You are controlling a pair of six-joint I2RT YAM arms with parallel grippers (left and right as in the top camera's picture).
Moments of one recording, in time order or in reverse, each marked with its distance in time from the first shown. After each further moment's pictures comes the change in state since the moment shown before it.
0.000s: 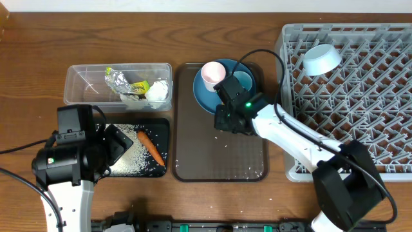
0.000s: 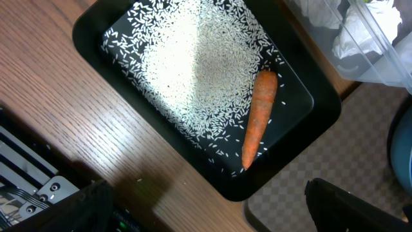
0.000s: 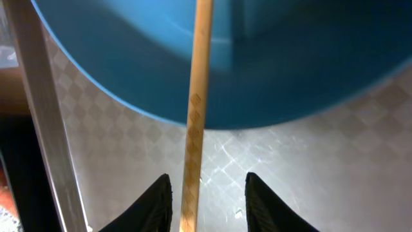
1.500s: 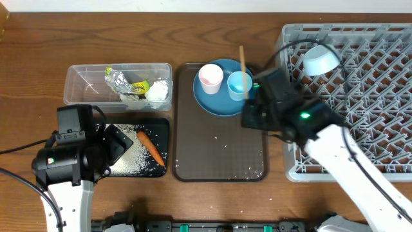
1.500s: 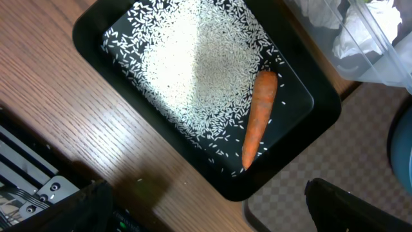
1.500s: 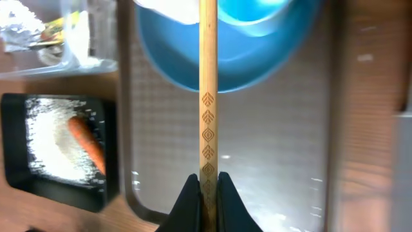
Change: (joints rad) left arm 0.000 0.000 0.000 0.000 0.000 0.000; right arm -0.124 -0.415 0.017 -0.268 -0.025 -0.128
